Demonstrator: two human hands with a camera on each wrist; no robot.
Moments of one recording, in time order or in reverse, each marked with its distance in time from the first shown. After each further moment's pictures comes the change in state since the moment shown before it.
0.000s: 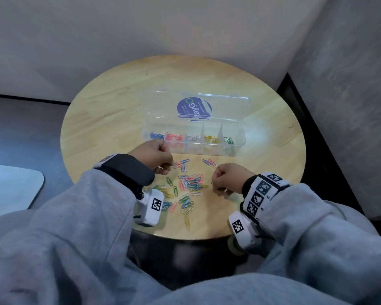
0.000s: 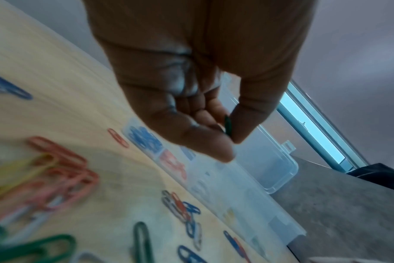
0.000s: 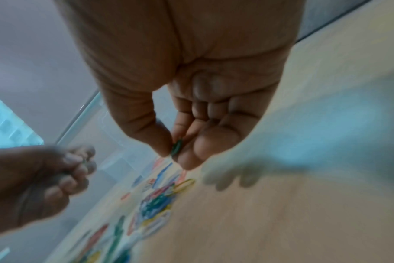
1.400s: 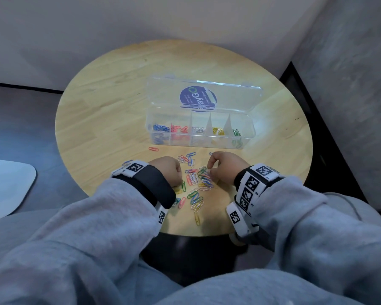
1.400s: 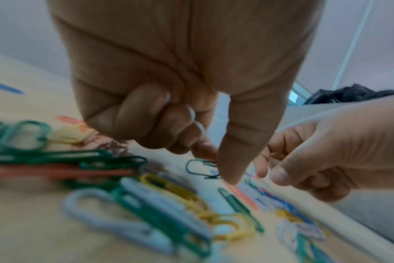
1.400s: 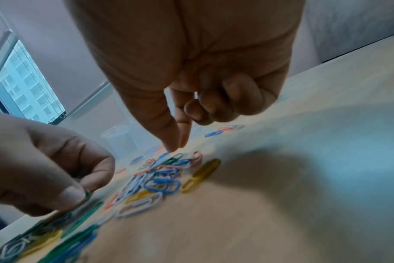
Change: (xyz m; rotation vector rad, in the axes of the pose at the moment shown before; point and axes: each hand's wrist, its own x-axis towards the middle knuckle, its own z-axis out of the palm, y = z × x) left_hand 0.007 -0.029 0.016 0.909 -0.163 0.006; right_hand 0.022 -0.023 0.023 -0.338 0.209 -0.093
